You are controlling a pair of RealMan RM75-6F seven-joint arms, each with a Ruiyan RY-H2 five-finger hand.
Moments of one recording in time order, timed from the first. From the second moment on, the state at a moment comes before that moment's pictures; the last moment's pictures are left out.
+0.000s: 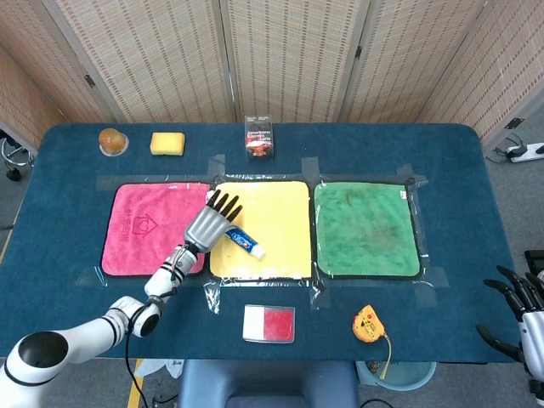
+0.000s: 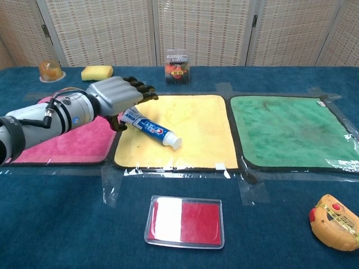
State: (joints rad) left arm -0.97 -1.81 -0.15 -0.89 1.25 0.80 0.56; right arm -0.10 -1.07 0.00 -1.64 -1.65 1.70 0.13
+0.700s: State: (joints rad) left arm -1.08 -1.91 -0.22 -0.94 1.21 0.80 0.67; right arm -0.12 -1.07 0.00 -1.64 -1.66 1.73 0.13
